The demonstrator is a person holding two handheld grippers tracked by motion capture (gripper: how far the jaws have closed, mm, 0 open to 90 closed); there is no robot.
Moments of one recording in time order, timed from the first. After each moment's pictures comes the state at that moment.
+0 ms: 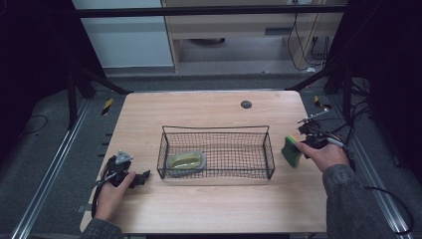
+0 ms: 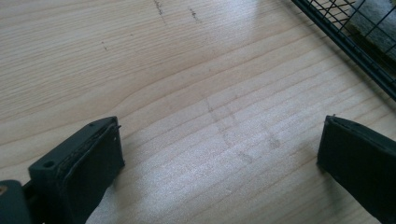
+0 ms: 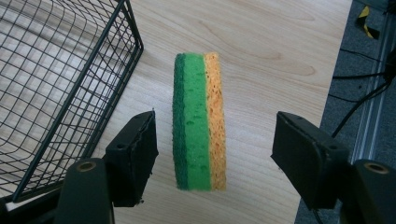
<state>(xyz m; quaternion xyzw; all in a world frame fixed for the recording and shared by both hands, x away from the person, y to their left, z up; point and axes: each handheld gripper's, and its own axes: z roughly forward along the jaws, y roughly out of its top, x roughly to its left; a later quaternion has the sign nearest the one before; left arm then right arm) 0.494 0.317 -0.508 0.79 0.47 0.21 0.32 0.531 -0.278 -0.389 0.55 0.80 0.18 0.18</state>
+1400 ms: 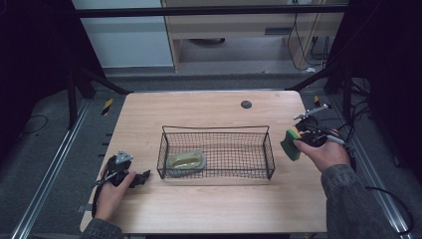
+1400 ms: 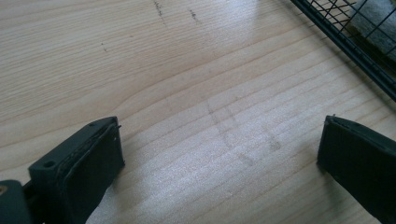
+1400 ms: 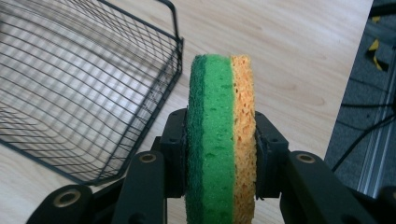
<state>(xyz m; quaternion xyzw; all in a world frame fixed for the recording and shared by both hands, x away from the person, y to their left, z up) 0.494 0.317 -0.508 0.79 0.47 0.21 0.32 0.517 -0.259 -0.356 0.51 0.81 0.22 0.19</state>
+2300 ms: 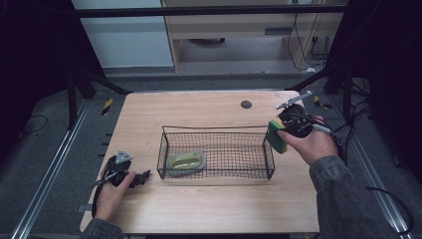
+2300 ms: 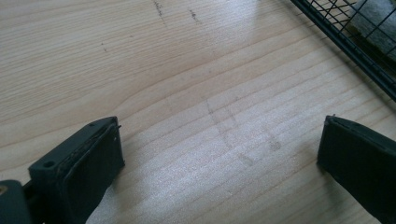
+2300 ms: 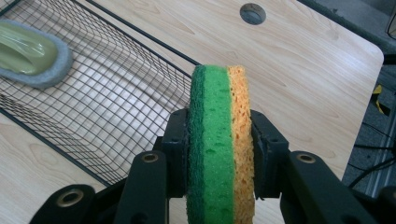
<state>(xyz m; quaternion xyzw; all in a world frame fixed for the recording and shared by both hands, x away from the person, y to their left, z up) 0.495 0.316 -0.508 0.79 0.47 0.21 0.33 0.515 -0.207 -0.309 0.45 0.83 0.24 0.20</state>
